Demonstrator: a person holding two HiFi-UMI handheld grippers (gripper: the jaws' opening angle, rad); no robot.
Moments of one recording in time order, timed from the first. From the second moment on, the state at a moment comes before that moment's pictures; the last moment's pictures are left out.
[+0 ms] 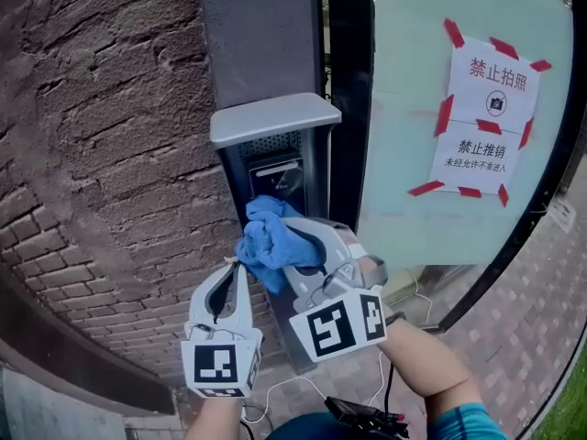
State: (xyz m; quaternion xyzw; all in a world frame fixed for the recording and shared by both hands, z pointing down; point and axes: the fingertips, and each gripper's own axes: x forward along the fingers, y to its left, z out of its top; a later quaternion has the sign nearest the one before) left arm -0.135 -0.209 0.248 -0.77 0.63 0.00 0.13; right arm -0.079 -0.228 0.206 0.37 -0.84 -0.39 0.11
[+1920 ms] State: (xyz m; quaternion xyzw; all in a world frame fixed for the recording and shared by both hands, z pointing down) left arm -0.115 -0.219 0.246 -0.78 0.61 0.01 0.13; right arm -0.029 -0.243 0.143 0.43 -0.82 -0.37 0.02
